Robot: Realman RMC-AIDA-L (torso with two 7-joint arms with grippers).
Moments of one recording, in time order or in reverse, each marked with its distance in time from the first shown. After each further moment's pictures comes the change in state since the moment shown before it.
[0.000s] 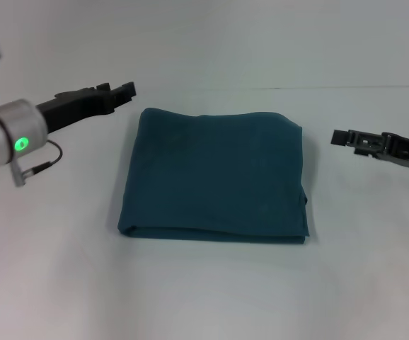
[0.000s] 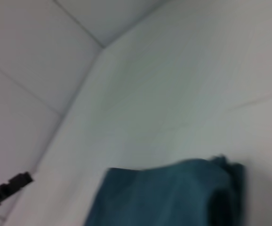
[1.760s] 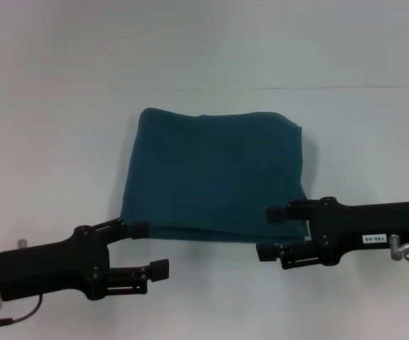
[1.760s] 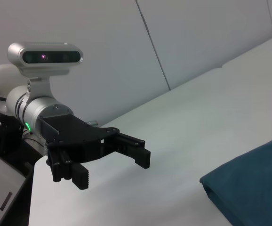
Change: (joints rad) left arm 0.192 -0.001 -0.287 -0.028 0.241 0.934 0.414; right arm -0.021 0.067 -0.243 -0.058 0.043 -0.356 -0.554
